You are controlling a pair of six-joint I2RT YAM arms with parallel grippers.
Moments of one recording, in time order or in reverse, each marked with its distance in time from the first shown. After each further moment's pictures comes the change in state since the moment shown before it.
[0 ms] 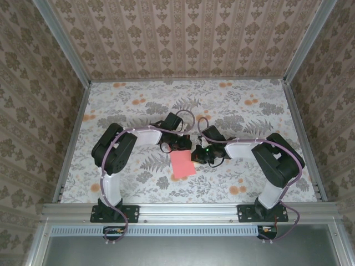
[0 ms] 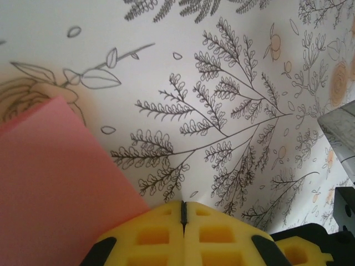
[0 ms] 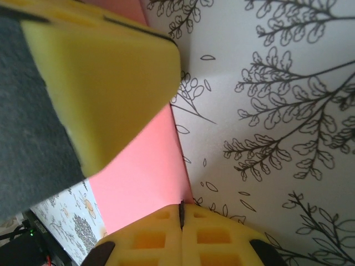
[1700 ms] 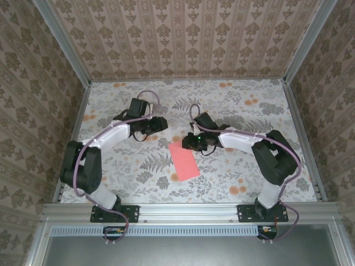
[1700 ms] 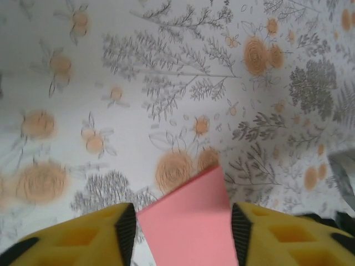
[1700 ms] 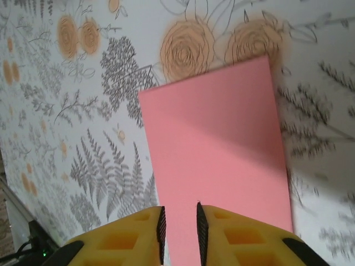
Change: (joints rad) left arm 0.289 -0.392 -0.105 -0.163 -0.134 -0.048; right arm 0.024 0.071 0.285 -0.150 0.079 -0.079
